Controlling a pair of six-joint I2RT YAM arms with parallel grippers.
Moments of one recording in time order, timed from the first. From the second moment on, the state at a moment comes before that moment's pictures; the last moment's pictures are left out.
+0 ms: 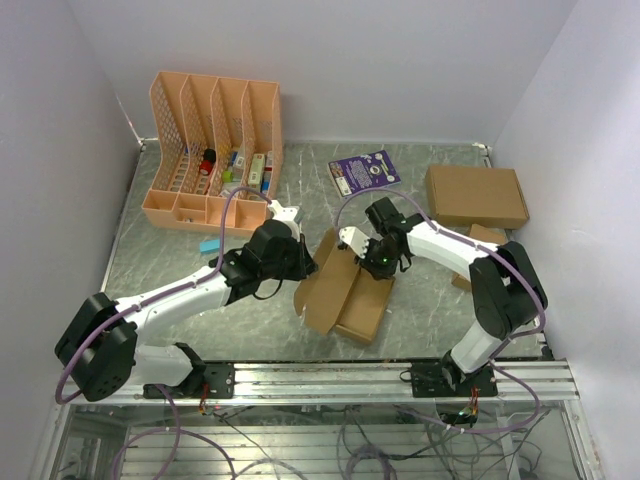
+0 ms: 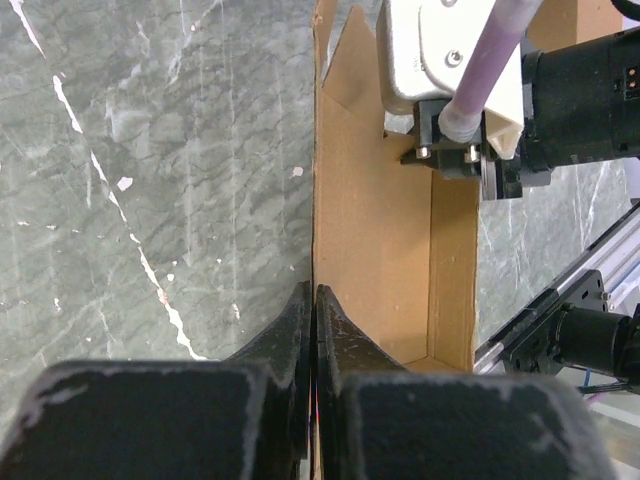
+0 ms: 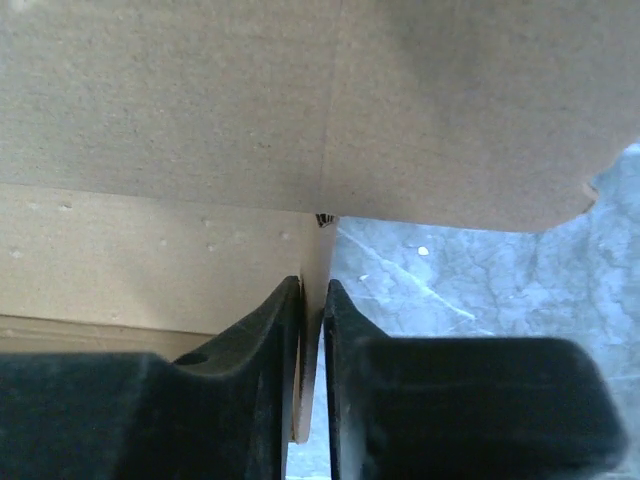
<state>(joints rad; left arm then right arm) -0.79 1.27 0.74 -0.05 0.04 -0.64 0.52 1.67 1.04 -0.68 -0.23 -0.73</state>
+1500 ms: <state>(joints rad) -0.78 1.27 0.76 -0.03 0.07 -0.63 0.51 1.54 0.83 -0.39 -0.17 -0.69</state>
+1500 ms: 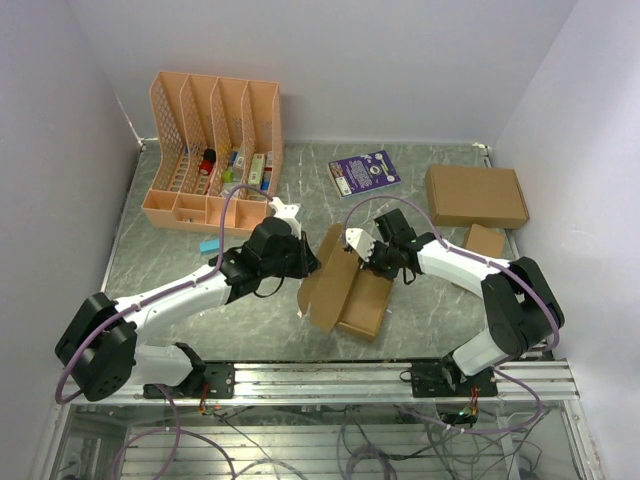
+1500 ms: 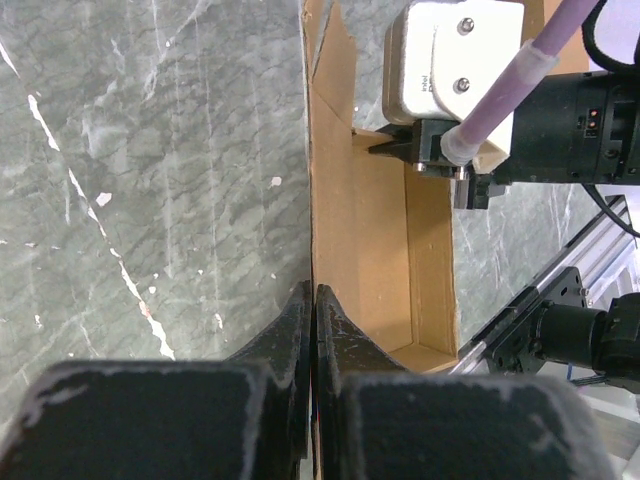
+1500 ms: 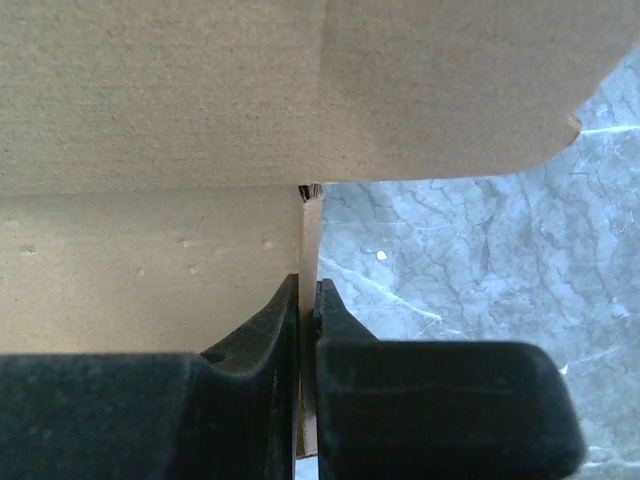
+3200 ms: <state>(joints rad) -0.69 1.47 1.11 -0.20 0.06 -0.23 0.26 1.47 1.04 -0.43 -0.63 -0.61</state>
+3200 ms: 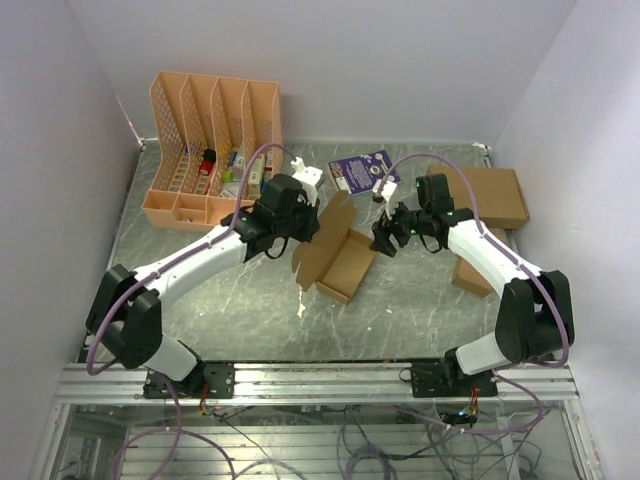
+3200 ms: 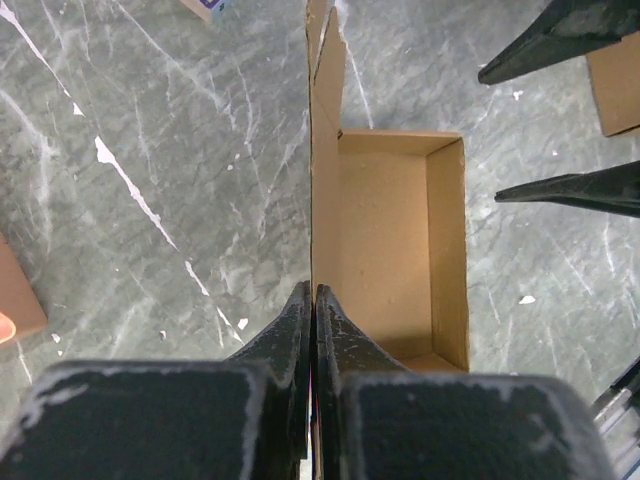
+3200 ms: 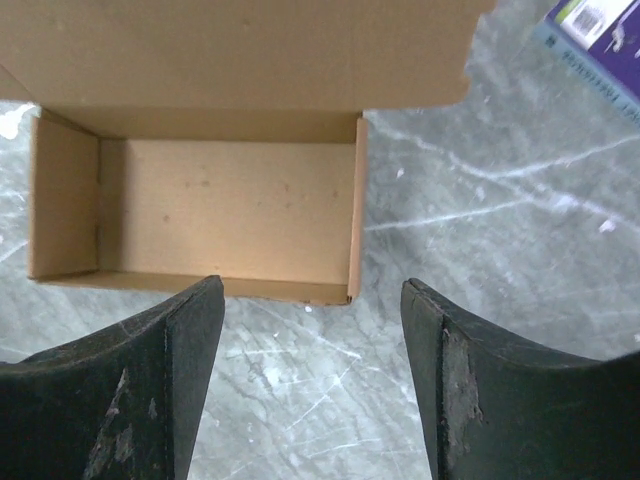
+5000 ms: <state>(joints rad) -0.65 1.57 1.20 -0.29 0.16 -0.21 0.48 1.70 0.97 -0.21 -0.17 -0.50</state>
